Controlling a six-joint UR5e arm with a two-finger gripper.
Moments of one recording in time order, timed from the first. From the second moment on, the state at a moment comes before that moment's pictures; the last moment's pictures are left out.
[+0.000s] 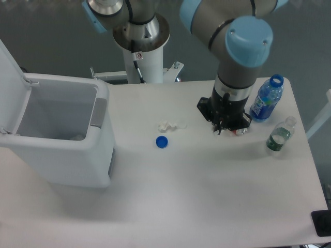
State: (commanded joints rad) arm 2.58 -1.84 -1.34 -1.48 1.49 1.01
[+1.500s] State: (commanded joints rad) arm 2.25 -1.63 -1.44 -1.41 1.15 0.74
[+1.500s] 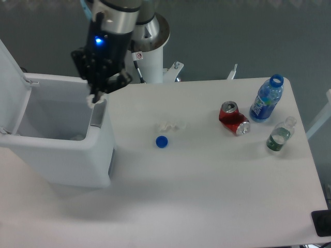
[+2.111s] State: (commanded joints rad) arm 2.20 -1.65 -1.46 -1.39 1.15 0.74
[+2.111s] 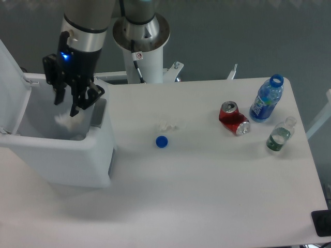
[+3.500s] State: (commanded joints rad) arm 2.68 -1.76 -1.46 -1.39 1.38 1.14
